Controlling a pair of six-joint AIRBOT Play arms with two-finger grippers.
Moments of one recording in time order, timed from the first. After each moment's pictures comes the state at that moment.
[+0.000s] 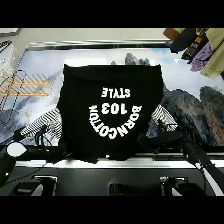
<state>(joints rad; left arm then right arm) -0.03 -0.66 0.34 0.90 -1.19 -1.73 0.16 -1.03 0.42 2.36 -0.90 -1.46</state>
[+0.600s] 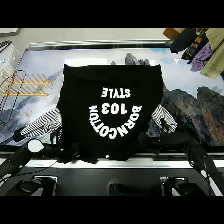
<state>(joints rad) -0.27 -0.89 0.33 0.81 -0.97 -1.77 0.16 -0.89 0.42 2.37 -0.95 -1.39</state>
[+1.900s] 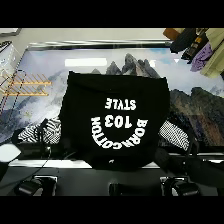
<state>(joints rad) -0.28 -0.61 0.53 0.84 -1.15 -1.97 0.16 -0.32 0.54 2.01 -1.44 -0.84</state>
